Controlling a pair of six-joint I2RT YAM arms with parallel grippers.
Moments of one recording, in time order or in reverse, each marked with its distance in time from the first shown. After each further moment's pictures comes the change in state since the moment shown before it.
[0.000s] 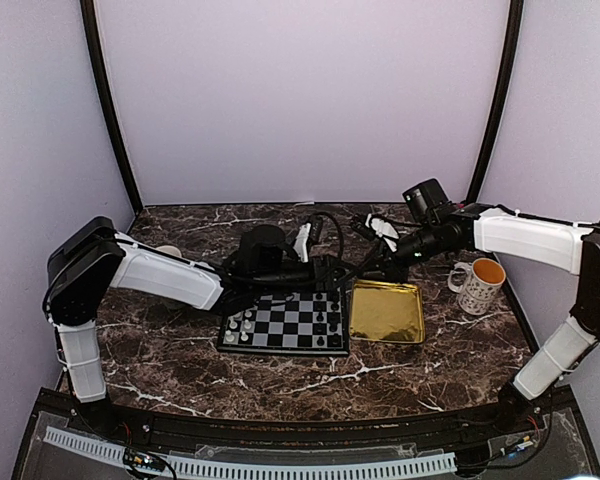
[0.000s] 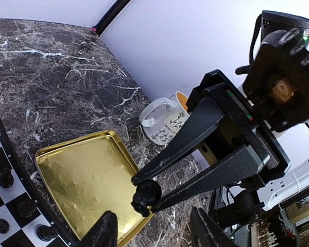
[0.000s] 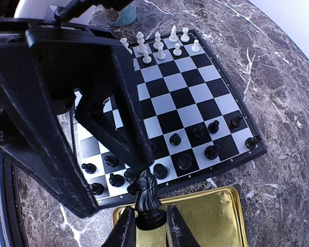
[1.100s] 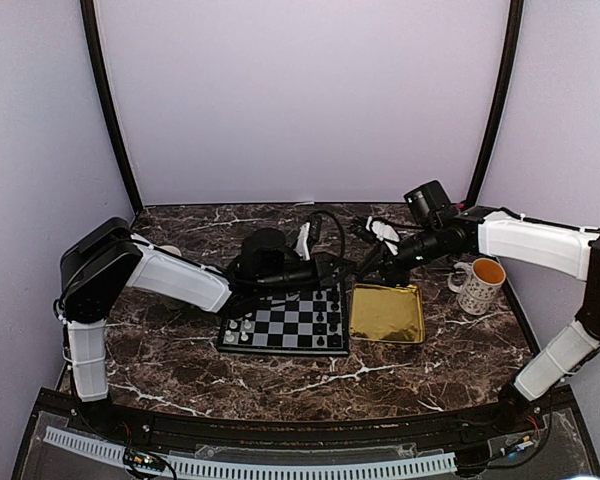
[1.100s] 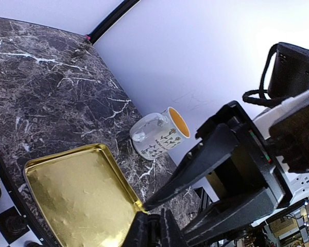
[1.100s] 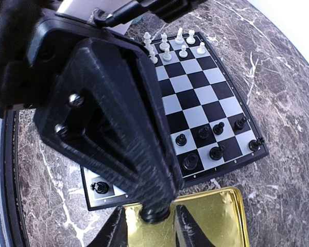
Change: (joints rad) left arm 0.013 0.085 0.019 0.164 0.003 -0.115; right arm 0.024 -0.032 -0.023 0.006 0.013 -0.002
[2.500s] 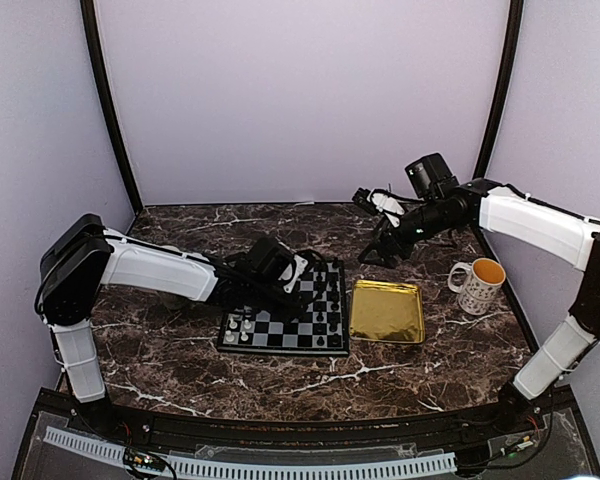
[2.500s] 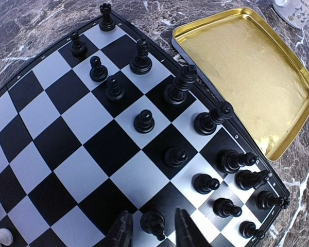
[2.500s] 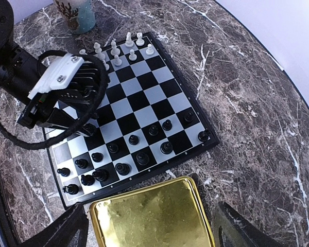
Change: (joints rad) left arm 0.011 -0.113 0.016 -0.853 -0.308 0.648; right arm -0.033 0.038 0.209 -0.157 0.163 0.045
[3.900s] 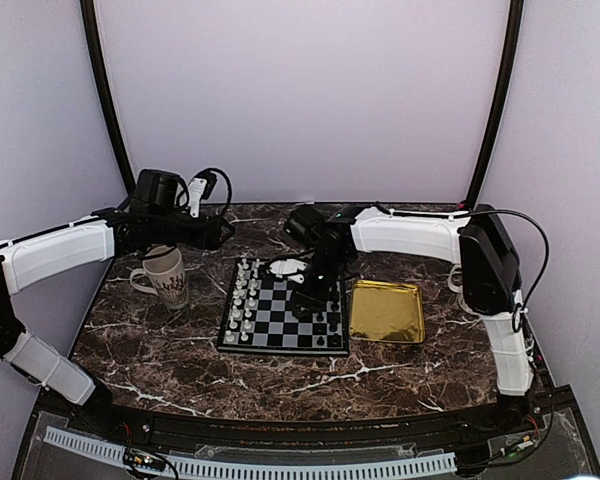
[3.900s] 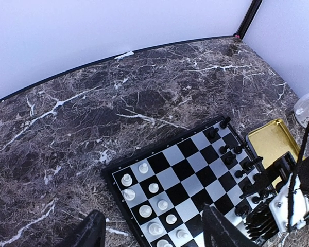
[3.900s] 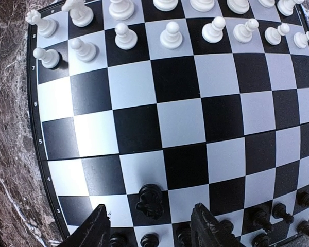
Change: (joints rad) left arm 0.446 -0.465 -0.098 -0.103 0.155 0.093; right arm 0.364 0.624 0.505 -0.249 0.193 -0.045
